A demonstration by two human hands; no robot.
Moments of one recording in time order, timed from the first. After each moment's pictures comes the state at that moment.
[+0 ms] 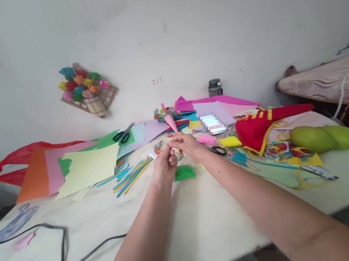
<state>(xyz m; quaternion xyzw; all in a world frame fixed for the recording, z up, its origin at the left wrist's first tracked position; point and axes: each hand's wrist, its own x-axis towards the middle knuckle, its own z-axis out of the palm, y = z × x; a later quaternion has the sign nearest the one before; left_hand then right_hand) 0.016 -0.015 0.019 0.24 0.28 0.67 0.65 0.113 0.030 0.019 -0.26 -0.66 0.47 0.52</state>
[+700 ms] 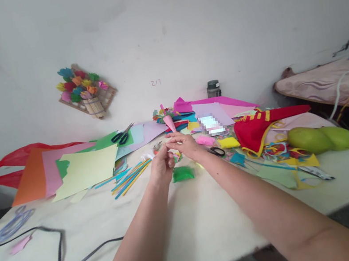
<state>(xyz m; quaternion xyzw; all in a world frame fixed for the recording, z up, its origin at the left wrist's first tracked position) 0.011 -0.012 0.018 0.30 0.32 0.66 0.61 0.117 0.028 0.024 -0.24 -0.70 0.40 0.54</state>
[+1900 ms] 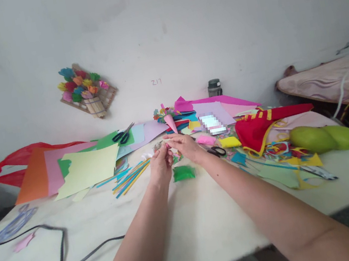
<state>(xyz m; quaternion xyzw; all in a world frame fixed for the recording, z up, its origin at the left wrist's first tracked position) 0.005 -0.006 0.008 0.35 0.30 0.70 0.55 0.115 0.017 0.034 -0.27 -0.71 0.42 0.50</state>
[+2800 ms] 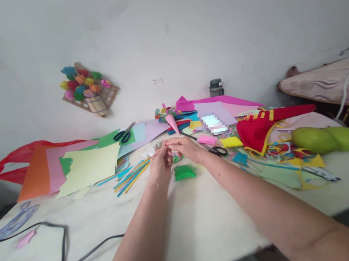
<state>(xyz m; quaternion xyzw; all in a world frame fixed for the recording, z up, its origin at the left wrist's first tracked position) -0.001 -0.007 0.008 0.34 0.31 0.68 0.56 0.116 0.017 0.029 -0.26 -0.72 0.47 0.44</state>
